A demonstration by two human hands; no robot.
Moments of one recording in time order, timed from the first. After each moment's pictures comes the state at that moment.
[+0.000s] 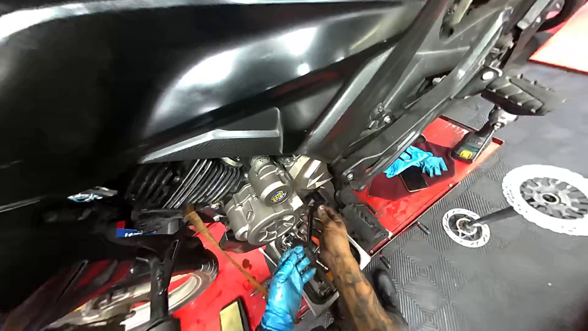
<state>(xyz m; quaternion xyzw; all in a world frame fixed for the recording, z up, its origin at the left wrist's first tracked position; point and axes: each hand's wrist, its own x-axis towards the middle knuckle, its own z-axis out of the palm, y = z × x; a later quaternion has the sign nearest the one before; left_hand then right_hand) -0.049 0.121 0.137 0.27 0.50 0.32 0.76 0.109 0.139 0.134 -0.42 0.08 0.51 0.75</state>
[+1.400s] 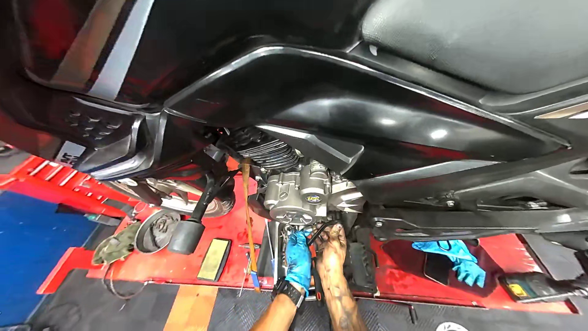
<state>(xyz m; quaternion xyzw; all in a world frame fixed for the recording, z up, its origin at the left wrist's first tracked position) 0.058 0.132 0.143 0.28 0.71 0.46 0.46 0.123 0.144 0.127 -0.44 -0.03 0.56 0.70</state>
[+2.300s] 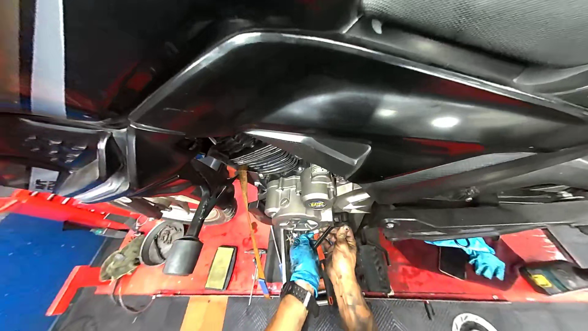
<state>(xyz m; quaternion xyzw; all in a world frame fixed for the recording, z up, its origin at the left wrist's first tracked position) 0.057 0.145 0.143 0.15 0.70 0.47 0.52 0.126 0.146 0.121 -0.45 -0.04 0.56 0.70</state>
